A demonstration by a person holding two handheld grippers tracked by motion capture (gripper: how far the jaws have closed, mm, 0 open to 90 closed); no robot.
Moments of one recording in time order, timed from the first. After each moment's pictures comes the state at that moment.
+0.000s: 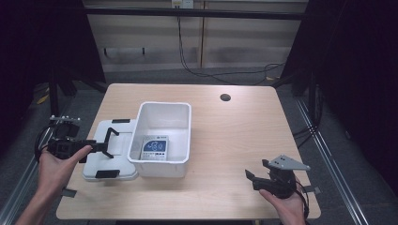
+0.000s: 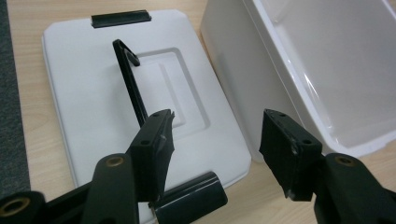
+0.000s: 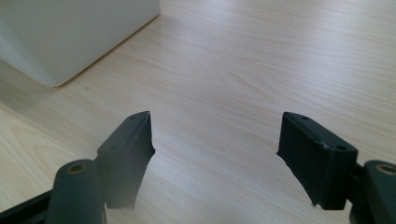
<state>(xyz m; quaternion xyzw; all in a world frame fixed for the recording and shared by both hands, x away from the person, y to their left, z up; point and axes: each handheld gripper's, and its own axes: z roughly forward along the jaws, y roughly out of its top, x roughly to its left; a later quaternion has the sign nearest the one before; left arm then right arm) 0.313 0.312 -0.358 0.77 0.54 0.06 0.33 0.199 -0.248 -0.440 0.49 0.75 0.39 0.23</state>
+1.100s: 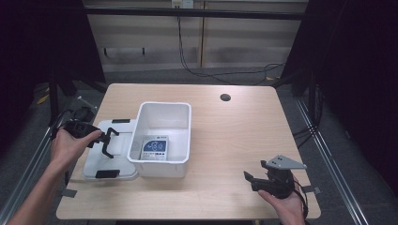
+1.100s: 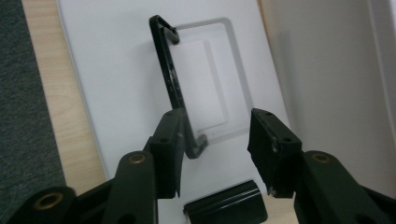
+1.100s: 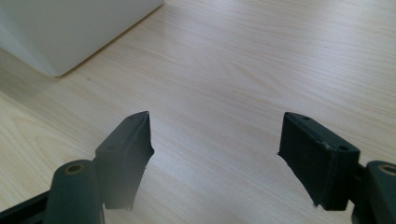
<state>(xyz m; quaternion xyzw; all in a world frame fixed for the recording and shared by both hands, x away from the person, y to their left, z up) 0.385 0.300 -0.375 0.79 0.59 0.01 0.18 0.202 -0.245 -0.442 0.48 0.76 0.38 0.22</state>
